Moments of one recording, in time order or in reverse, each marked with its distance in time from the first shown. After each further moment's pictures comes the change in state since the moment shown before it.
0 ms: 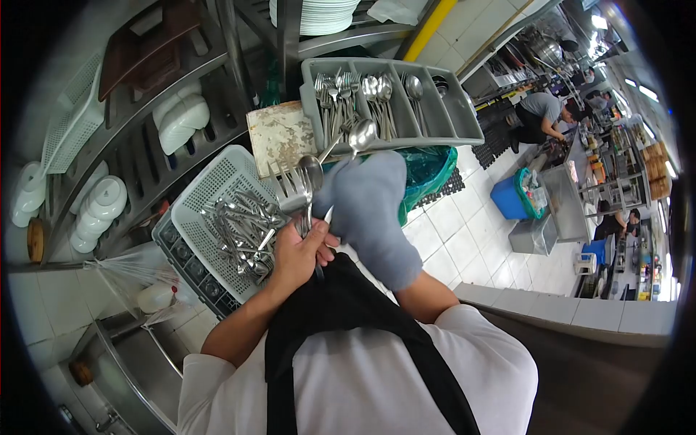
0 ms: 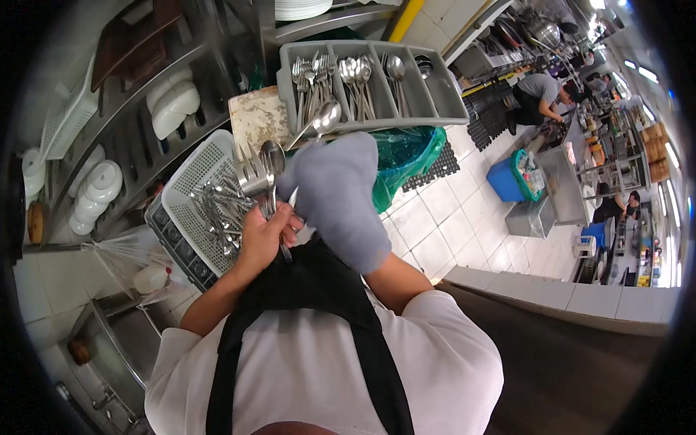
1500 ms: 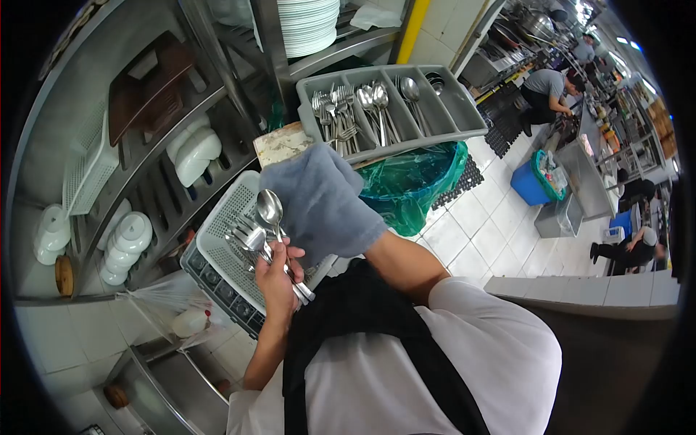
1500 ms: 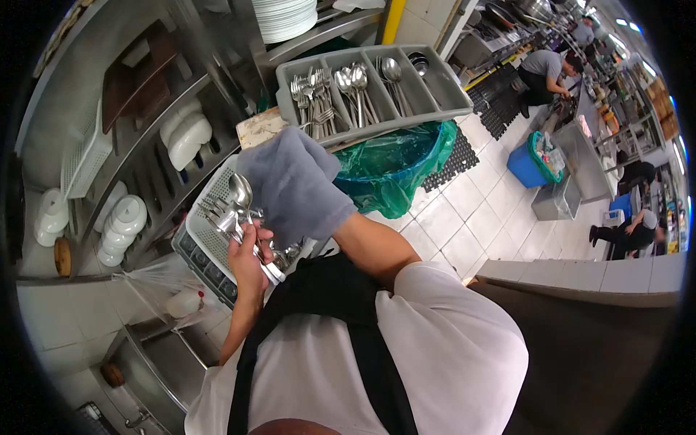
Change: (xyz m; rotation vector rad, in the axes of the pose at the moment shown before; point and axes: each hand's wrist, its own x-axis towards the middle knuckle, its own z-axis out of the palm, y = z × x) left_hand -0.021 0.000 -0.037 -0.252 0.425 0.096; right_hand 0.055 -0.029 0.051 -0.075 -0.042 -0.269
